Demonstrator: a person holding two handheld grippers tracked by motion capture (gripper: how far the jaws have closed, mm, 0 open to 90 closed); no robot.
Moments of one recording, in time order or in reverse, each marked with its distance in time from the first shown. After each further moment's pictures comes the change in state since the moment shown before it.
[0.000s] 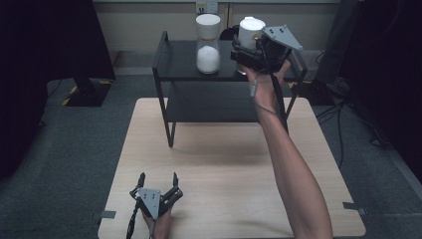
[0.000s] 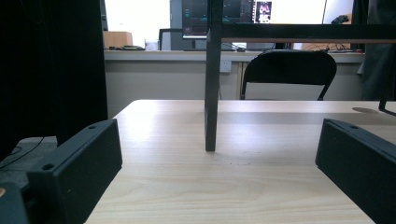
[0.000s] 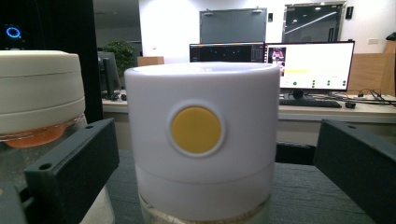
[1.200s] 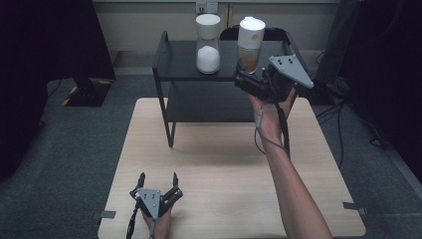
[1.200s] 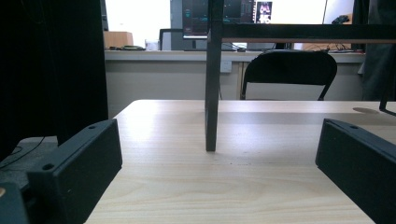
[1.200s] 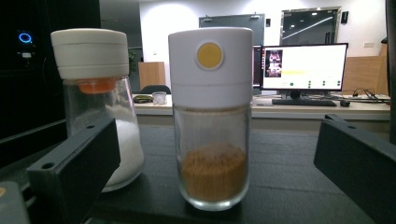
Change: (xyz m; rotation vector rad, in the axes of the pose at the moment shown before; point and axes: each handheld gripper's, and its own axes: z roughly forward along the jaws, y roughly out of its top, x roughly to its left) left arm 0.000 0.000 0.000 -0.001 0.002 0.000; right arm 0.007 -0.028 -0.072 -0.032 0.004 0.005
